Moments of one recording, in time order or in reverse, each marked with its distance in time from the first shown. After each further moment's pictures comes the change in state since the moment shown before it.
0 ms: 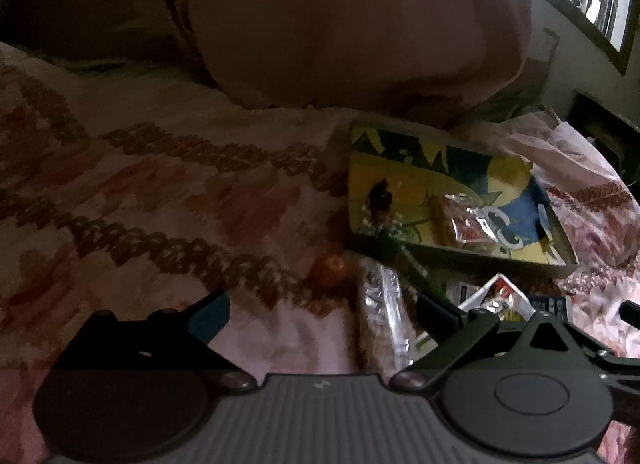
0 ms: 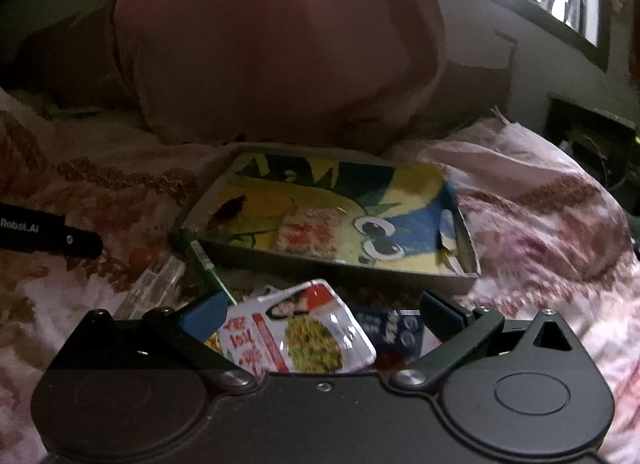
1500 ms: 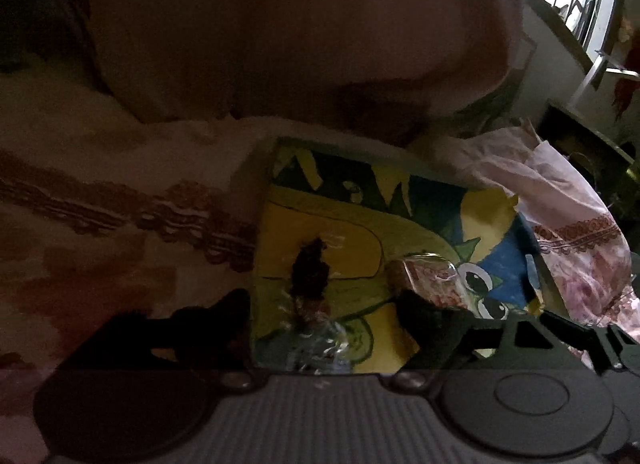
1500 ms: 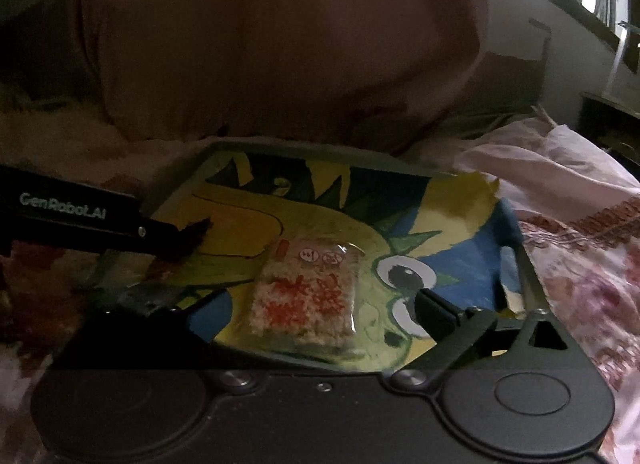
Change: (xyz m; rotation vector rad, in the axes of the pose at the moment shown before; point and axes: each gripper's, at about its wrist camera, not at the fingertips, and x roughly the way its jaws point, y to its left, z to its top) left arm 0.132 -0.037 0.069 0.006 -0.030 -0.178; right arm 0.141 0.001 0.042 -0.039 0.010 0.011
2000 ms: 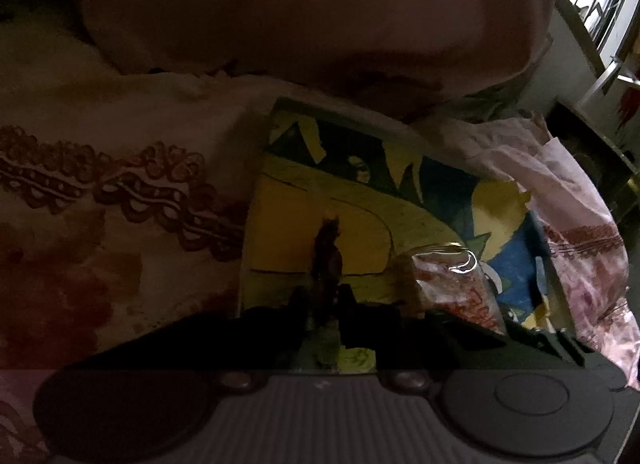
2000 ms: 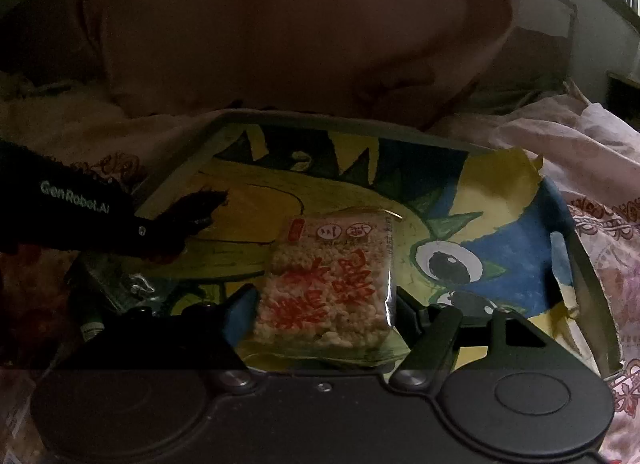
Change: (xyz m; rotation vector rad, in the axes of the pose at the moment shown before) left arm 0.057 0.014 0.010 -0.078 0.110 -0.066; right arm 0.055 0.010 0.000 -0.010 0.060 0.044
